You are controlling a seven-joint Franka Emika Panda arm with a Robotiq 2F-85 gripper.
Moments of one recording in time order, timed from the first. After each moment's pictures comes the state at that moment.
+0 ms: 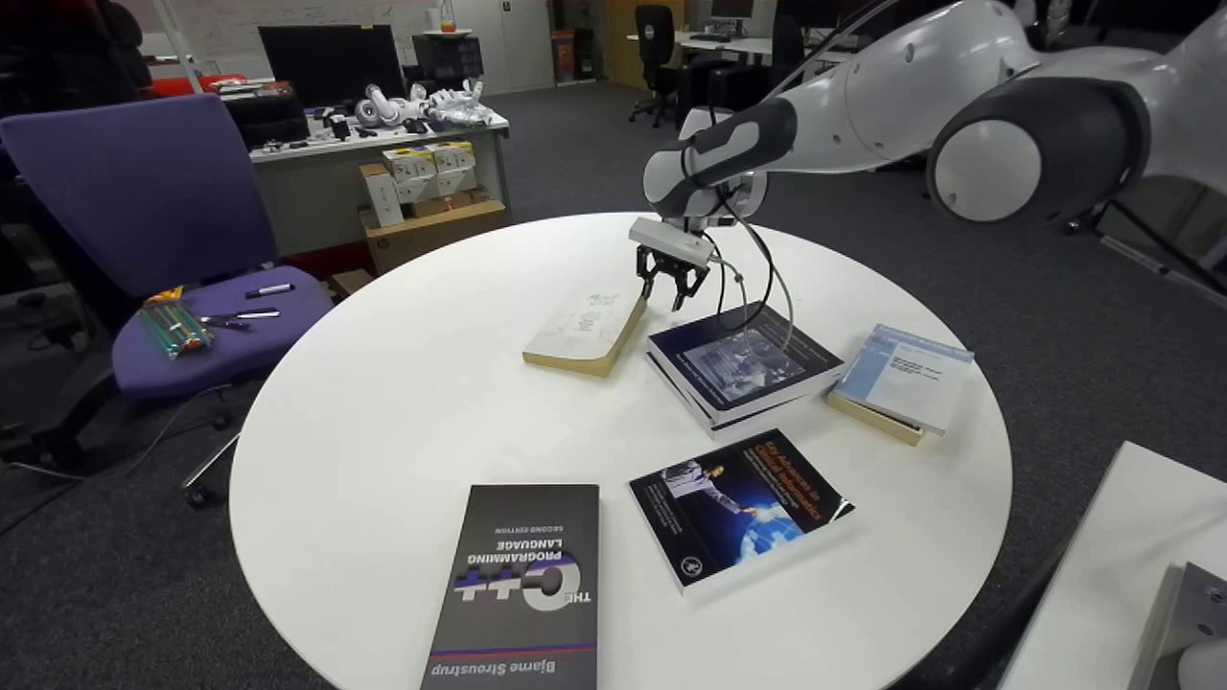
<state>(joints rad) -0.12 1.16 -0.08 -0.97 0.31 2.27 0.81</state>
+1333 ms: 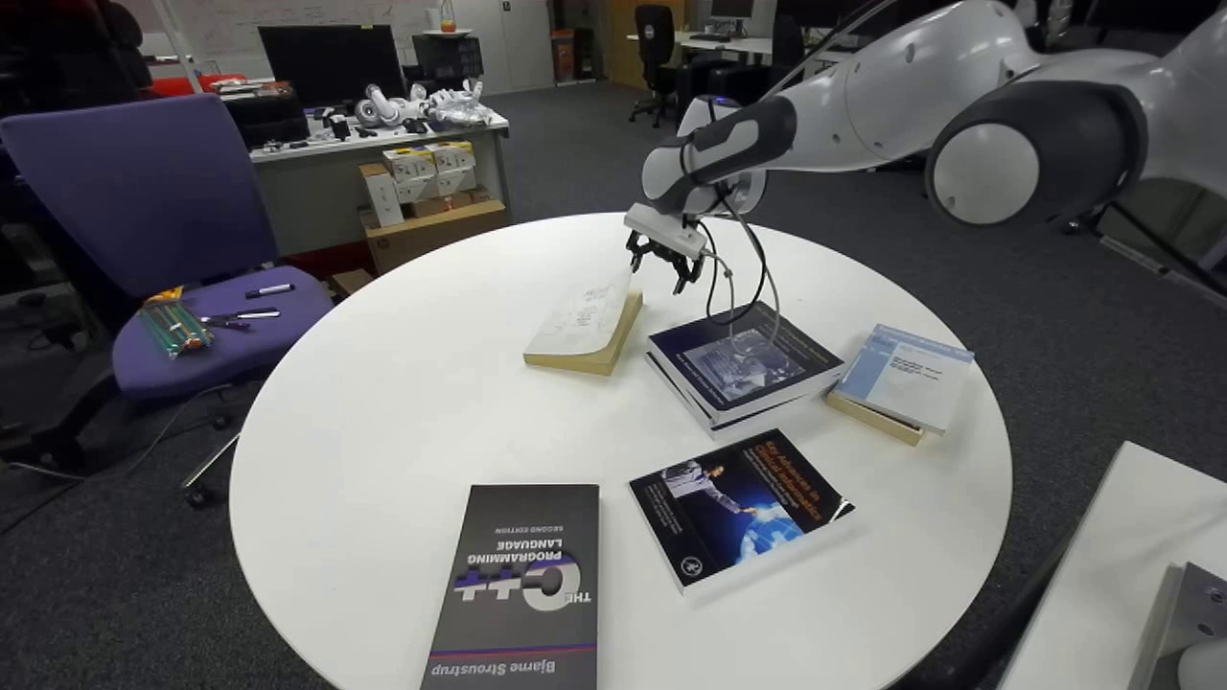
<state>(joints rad) -0.11 1.17 -0.08 -0.94 0.30 2.38 0.85</state>
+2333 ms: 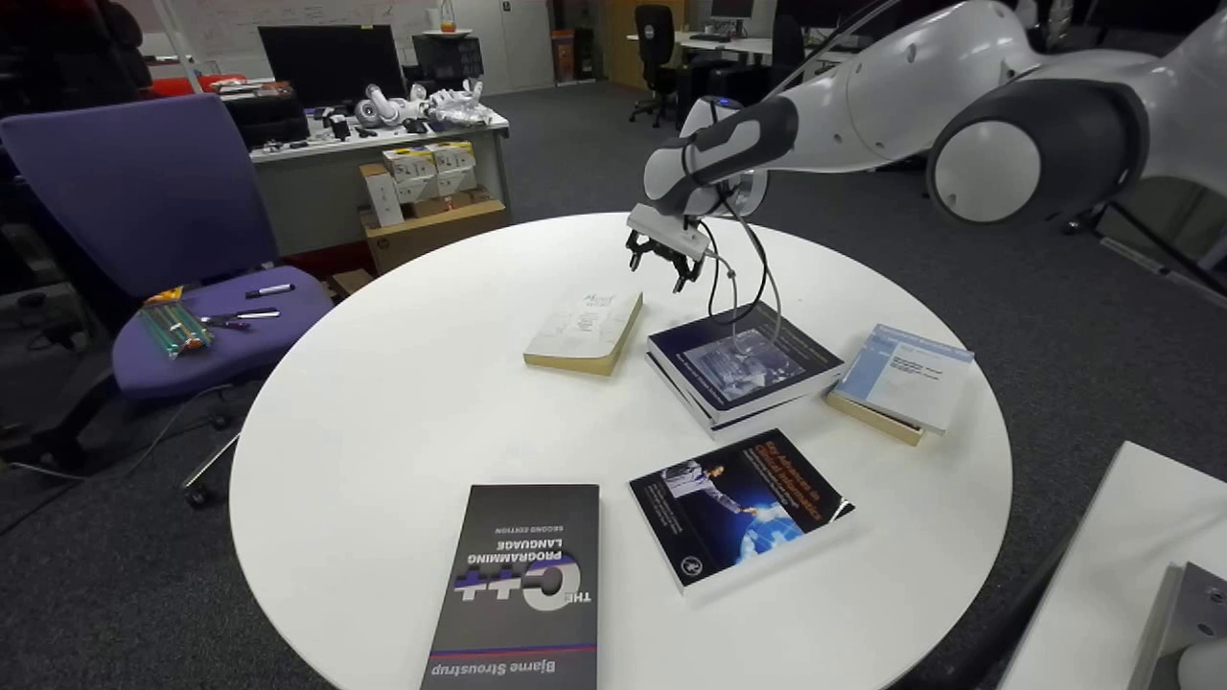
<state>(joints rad) -0.12 1.17 -0.07 -0.95 0.31 2.41 0.80</state>
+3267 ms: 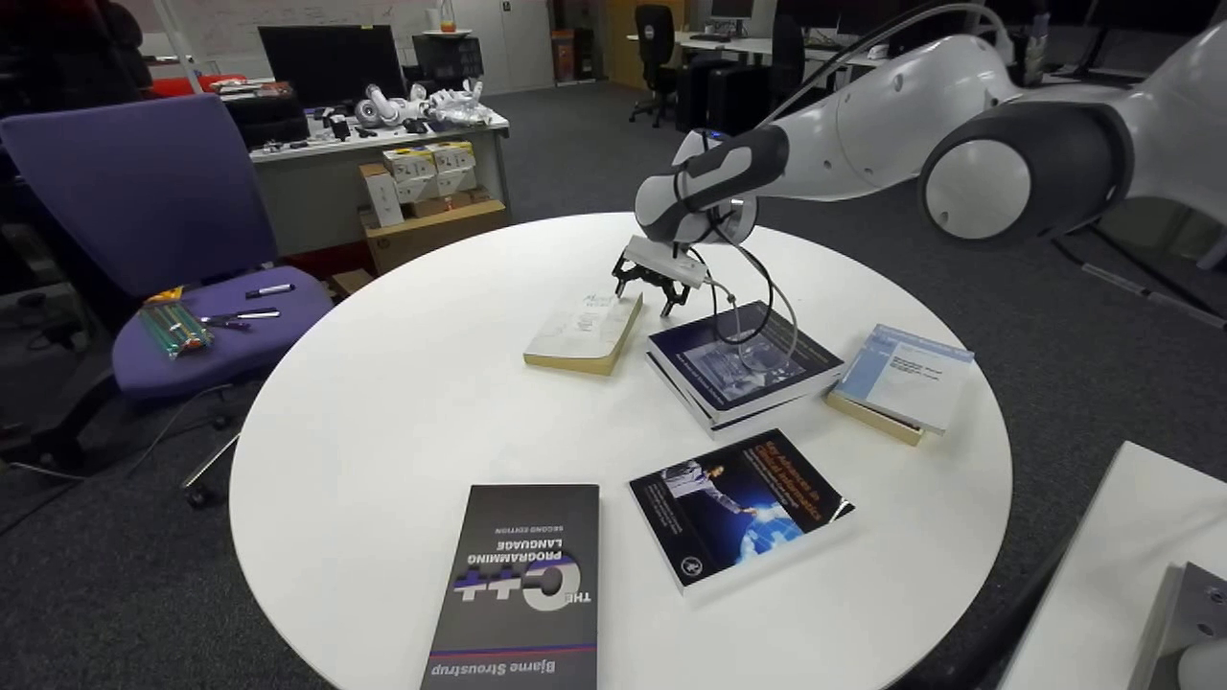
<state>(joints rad) -0.14 1.23 0.01 -0.94 0.31 2.45 0.61</state>
